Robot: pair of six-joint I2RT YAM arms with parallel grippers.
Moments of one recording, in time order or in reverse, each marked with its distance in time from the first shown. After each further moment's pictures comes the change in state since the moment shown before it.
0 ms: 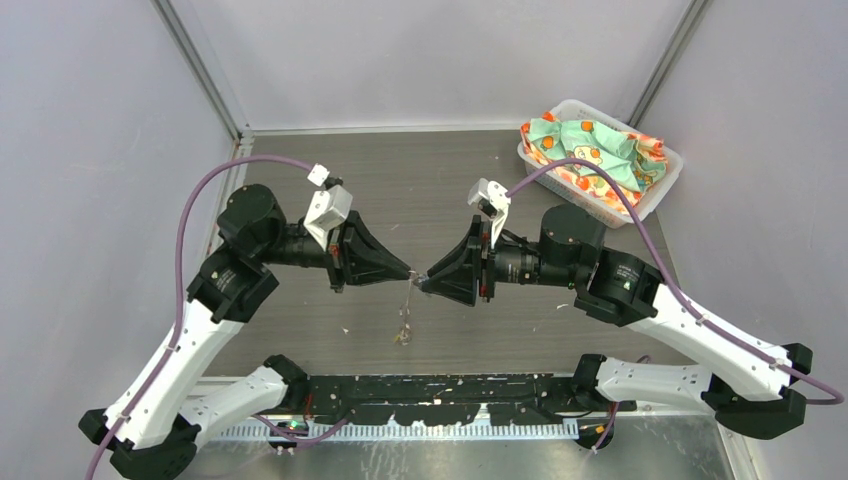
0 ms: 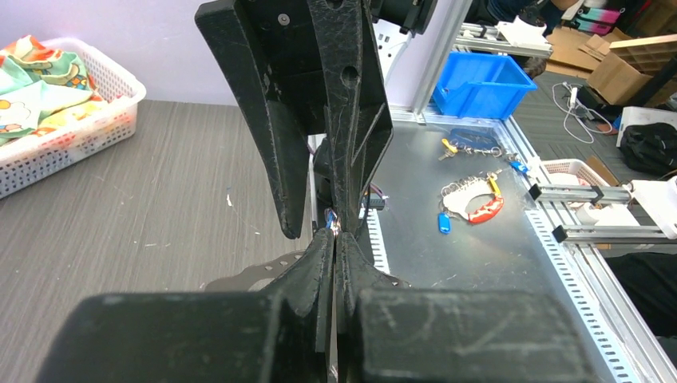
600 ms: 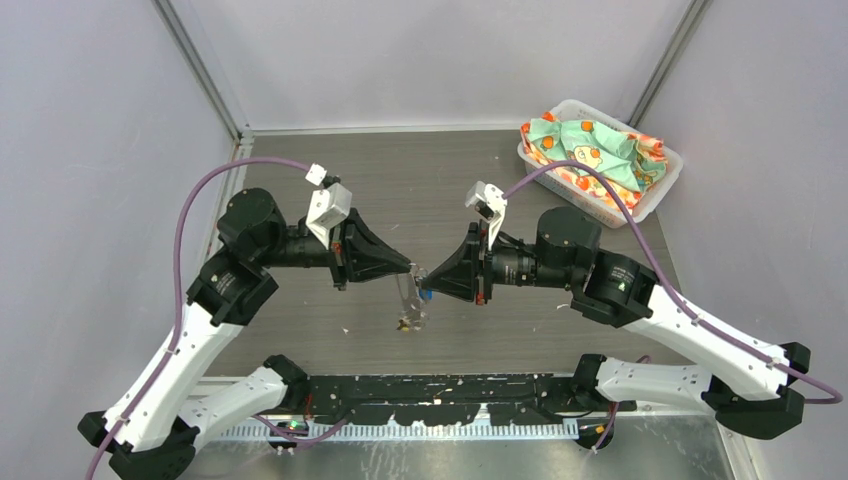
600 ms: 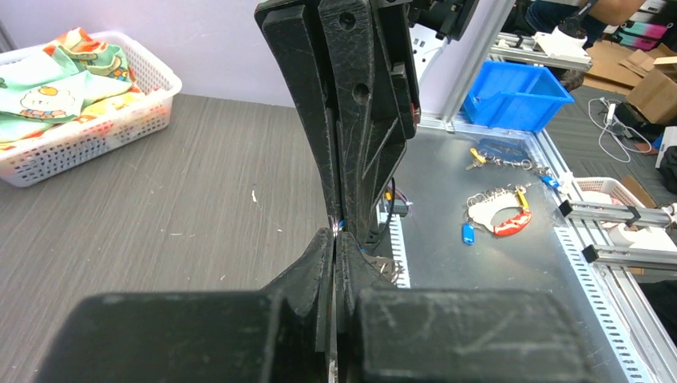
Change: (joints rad) left arm 0.000 -0.018 -0.021 0.002 -0.097 0.005; right arm 0.000 0.001 -0.026 0.024 -0.003 0.019
